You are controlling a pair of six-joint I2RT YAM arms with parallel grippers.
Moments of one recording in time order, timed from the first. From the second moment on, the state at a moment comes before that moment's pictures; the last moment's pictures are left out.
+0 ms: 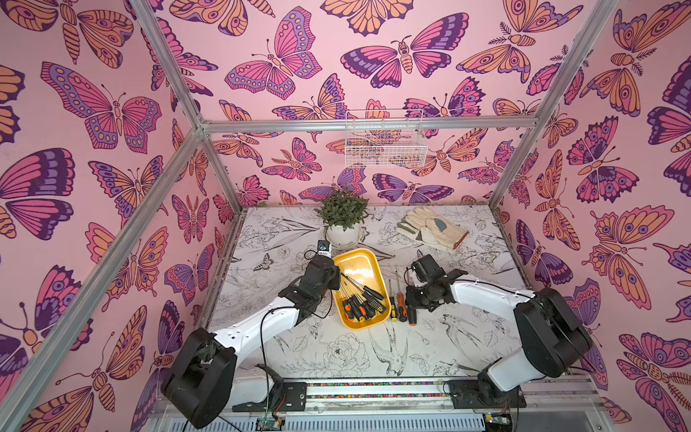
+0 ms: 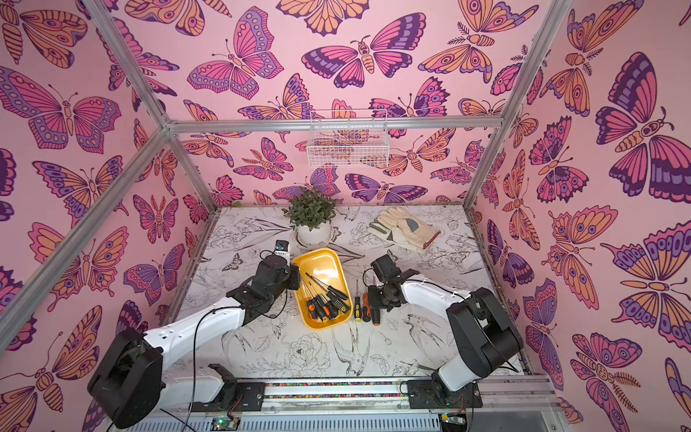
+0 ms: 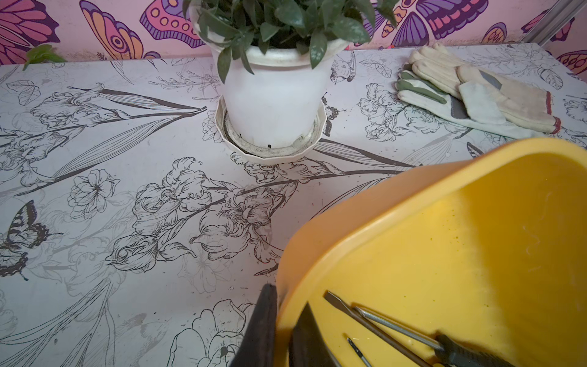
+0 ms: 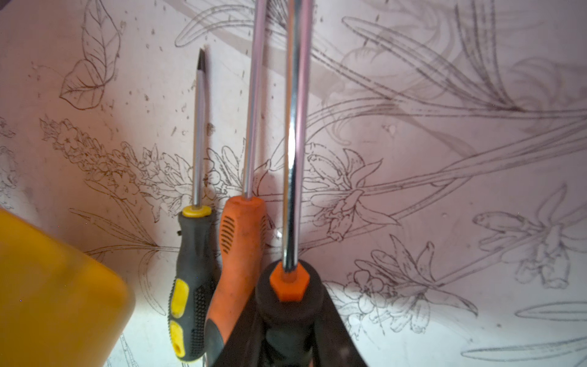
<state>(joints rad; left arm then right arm) -0.58 1.29 0.70 0.01 -0.29 -0.28 0.59 1.57 0.83 -0.48 -0.14 0.47</state>
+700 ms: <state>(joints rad) -0.58 1.29 0.70 0.01 -0.29 -0.28 0.58 1.58 0.83 -0.47 -0.15 0.48</state>
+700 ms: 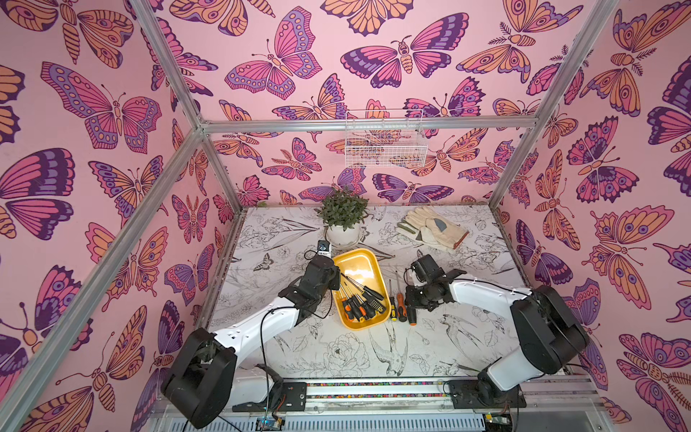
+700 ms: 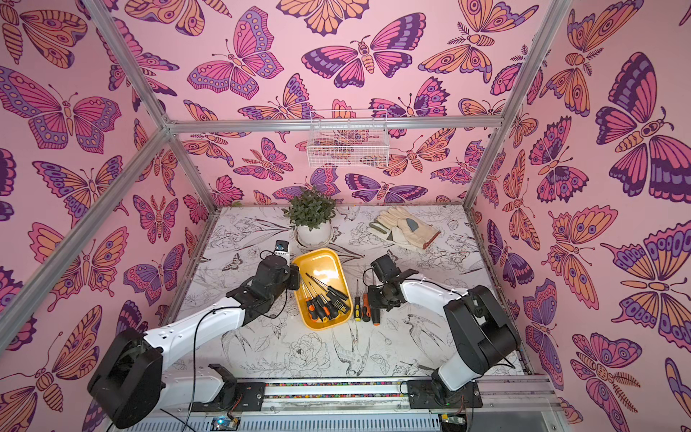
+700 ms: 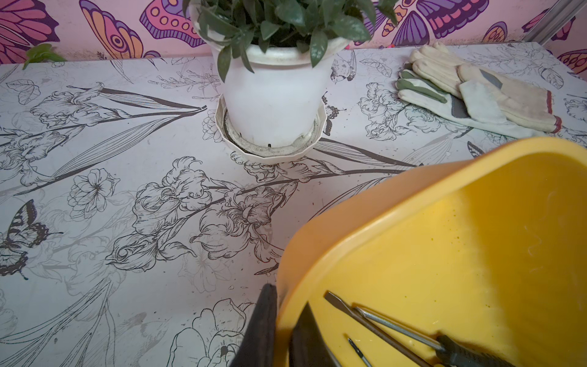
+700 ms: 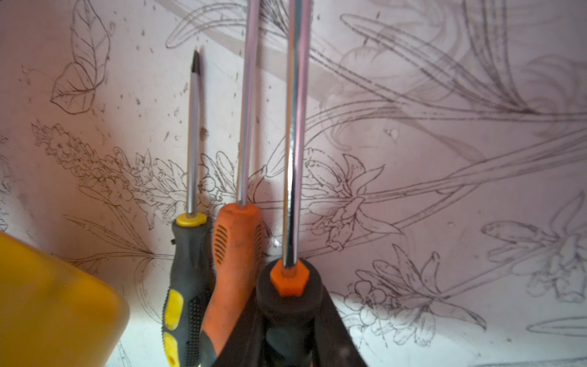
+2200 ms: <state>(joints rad) -0.58 1.29 0.70 0.00 -0.29 -0.28 0.58 1.38 0.81 -0.53 -0.12 0.49</state>
